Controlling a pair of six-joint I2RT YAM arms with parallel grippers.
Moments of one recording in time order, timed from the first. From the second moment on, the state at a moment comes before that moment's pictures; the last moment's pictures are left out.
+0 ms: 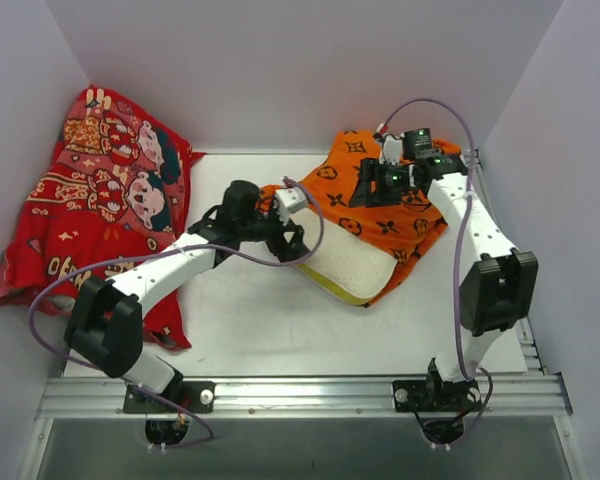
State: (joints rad) left arm -0.52 1.53 1.10 -0.08 0.61 0.10; right arm 0.22 1.81 1.67 -0.77 -0.55 0.14
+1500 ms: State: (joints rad) left arm -0.79 1.97 1.69 -0.32 0.66 0.32; right arm -0.10 1.74 0.82 -0.35 -0.72 0.53
